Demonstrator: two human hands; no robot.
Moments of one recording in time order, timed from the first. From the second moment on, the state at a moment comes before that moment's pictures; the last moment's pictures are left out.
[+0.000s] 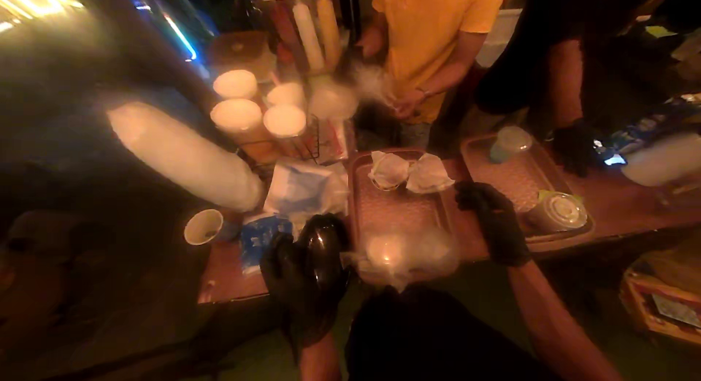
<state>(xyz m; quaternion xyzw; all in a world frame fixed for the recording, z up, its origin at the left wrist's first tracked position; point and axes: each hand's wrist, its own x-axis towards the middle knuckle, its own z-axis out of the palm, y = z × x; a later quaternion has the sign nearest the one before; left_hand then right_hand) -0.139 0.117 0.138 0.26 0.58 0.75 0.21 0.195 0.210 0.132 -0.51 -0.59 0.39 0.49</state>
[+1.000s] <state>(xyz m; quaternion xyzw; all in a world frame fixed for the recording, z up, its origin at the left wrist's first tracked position) -0.098 0.336 0.138 0.83 0.53 0.04 0.15 0.155 0.340 0.125 -0.54 -0.81 0.22 -0.04</state>
